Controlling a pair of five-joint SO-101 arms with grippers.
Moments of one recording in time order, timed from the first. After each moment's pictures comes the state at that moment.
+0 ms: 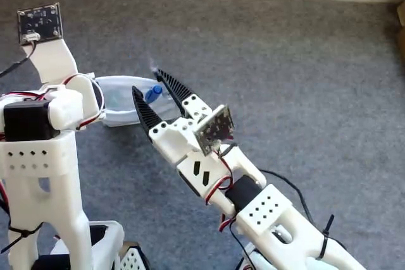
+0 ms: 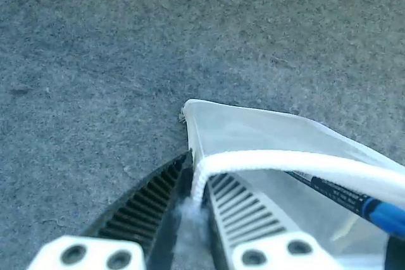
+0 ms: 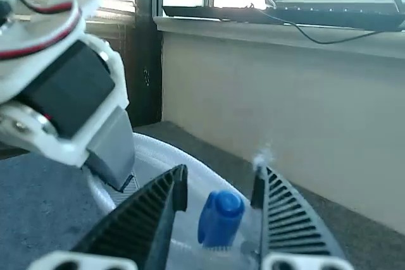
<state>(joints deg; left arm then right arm) -8.7 -31.3 3.7 92.4 16.7 -46.9 -50.6 62.5 -11.2 4.3</state>
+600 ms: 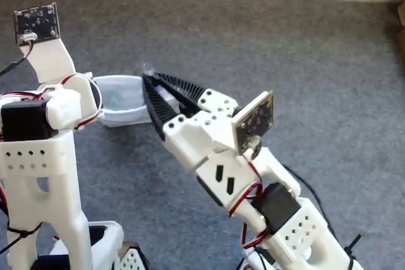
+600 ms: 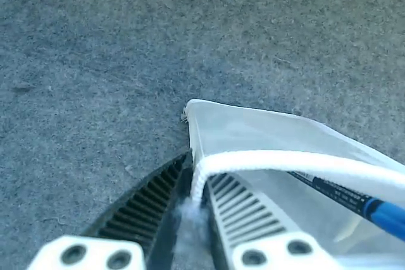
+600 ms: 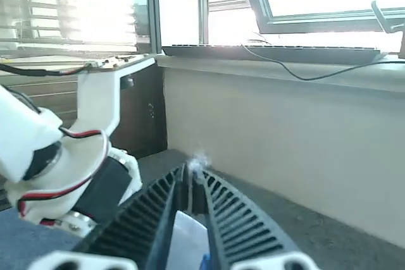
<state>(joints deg) -9.5 -31.3 3.7 92.4 16.7 -44.7 -61.1 46.1 13.5 -1.1</state>
